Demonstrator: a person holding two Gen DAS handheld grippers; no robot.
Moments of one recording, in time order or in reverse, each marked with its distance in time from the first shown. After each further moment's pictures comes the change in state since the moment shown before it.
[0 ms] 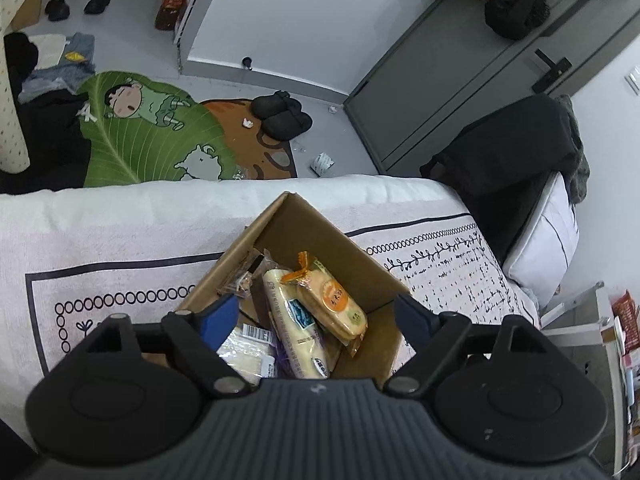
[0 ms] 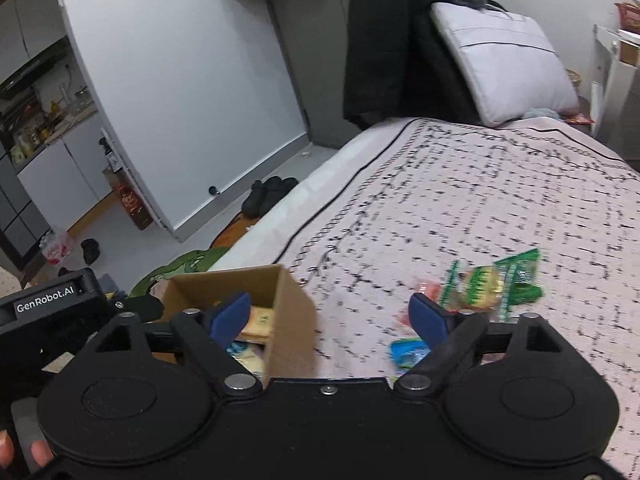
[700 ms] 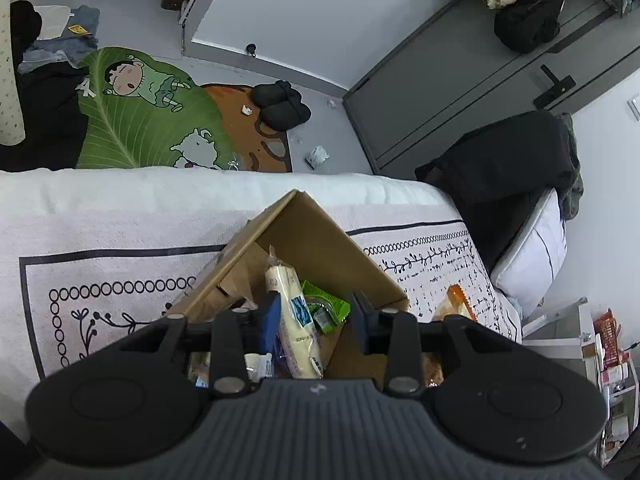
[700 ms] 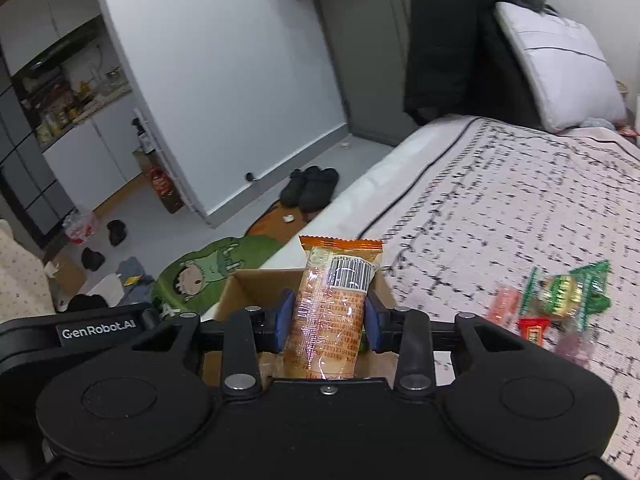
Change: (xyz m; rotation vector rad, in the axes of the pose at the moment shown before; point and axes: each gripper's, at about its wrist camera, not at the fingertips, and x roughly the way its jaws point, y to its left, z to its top) left arm 0.000 0.022 0.009 -0.088 0.029 -0.051; right arm 0.029 0.068 0.004 -0.065 0.037 0.097
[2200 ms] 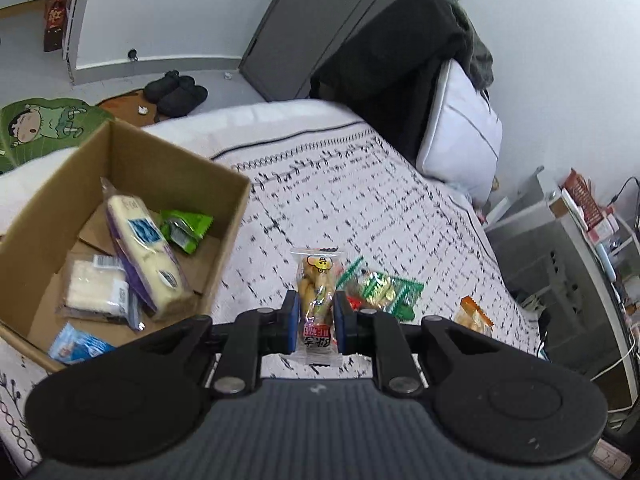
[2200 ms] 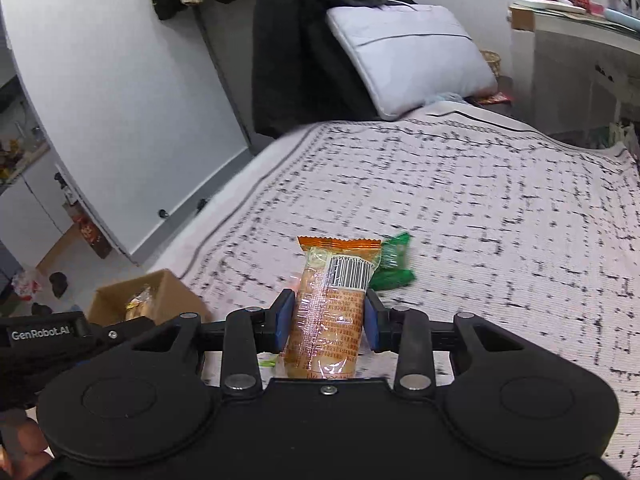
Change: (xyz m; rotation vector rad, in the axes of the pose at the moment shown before) left arm 0.017 -0.103 -0.101 0.356 0.074 -0.107; right arm -0.076 -0.157 -0.033 0.175 -0.066 -0.189
